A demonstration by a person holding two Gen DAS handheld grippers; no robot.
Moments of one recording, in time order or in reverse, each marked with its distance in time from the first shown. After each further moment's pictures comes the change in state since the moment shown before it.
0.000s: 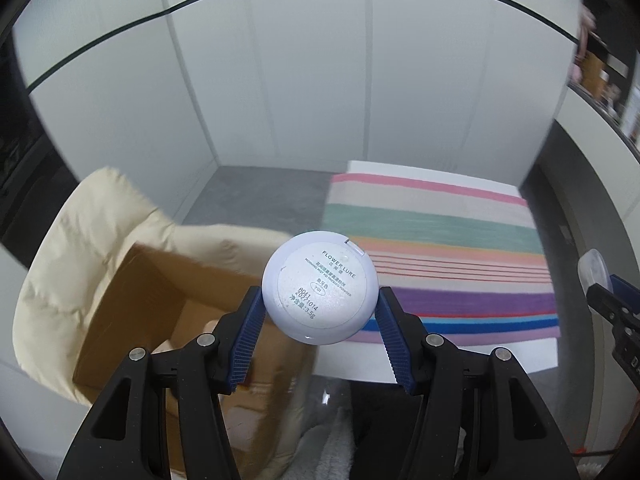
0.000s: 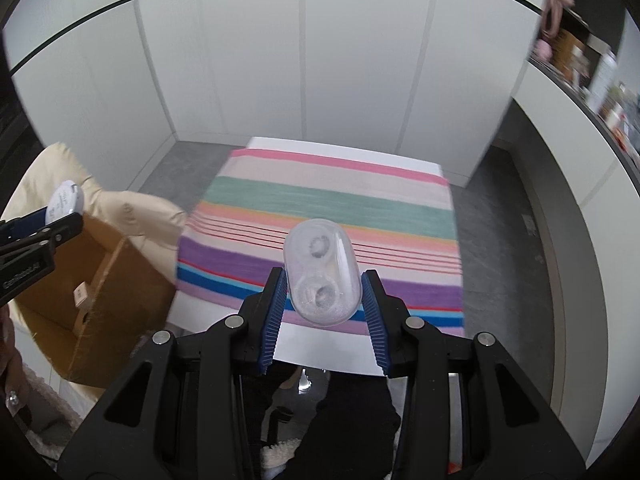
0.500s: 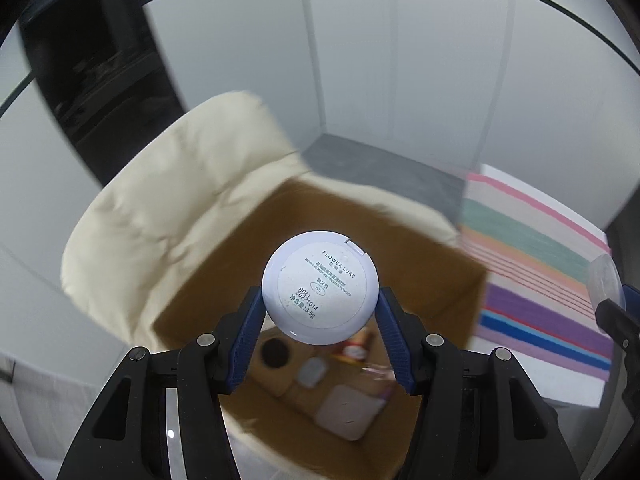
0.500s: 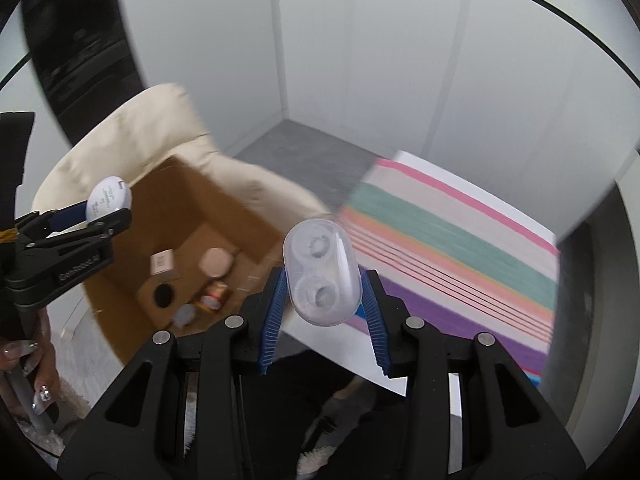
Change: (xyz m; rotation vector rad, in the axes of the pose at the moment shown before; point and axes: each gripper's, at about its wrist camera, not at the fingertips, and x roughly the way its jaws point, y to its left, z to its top) left arm 0.008 0.177 -0.050 -0.265 0.061 0.241; right arm 0.013 0.207 0.013 -0.311 0.004 0.257
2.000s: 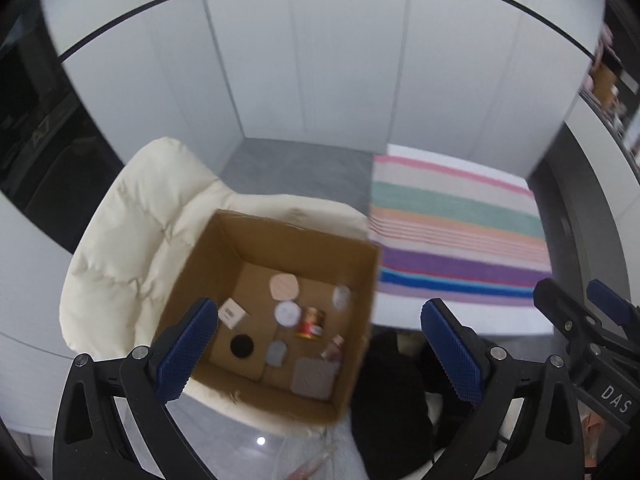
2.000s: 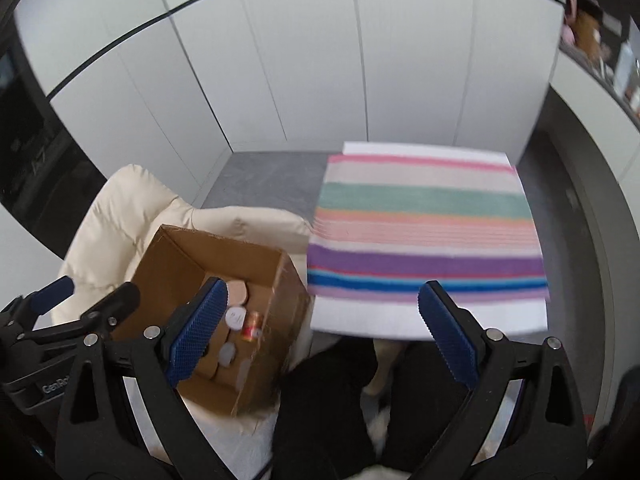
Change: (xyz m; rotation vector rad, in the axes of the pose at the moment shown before) left arm -0.113 -0.056 0.032 0.270 0.053 -0.244; right arm -0.092 -0.021 -0.007 0.453 -0.012 -0.119
